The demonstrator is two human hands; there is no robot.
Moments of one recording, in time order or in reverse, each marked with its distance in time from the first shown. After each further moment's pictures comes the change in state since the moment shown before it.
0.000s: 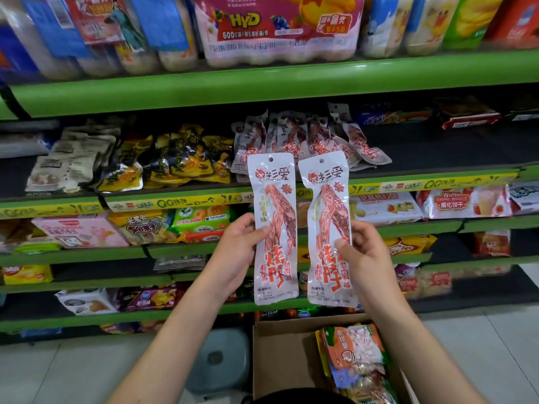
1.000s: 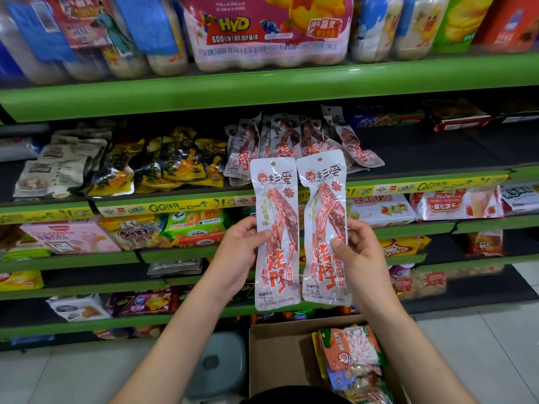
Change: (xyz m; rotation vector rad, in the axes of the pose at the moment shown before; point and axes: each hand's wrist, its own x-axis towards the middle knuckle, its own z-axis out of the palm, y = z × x) left_hand 0.003 0.000 0.014 -0.015 0.002 0.000; right_hand 0.007 -0.001 0.000 -0.004 0.065 0.005
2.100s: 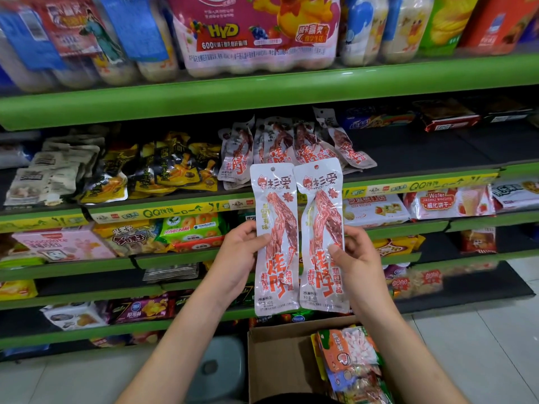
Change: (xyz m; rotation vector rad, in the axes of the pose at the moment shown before) left_hand 0.002 -0.002 0.007 0.054 0.011 -0.019; right_hand -0.008 0.002 -0.005 0.006 0.001 0.027
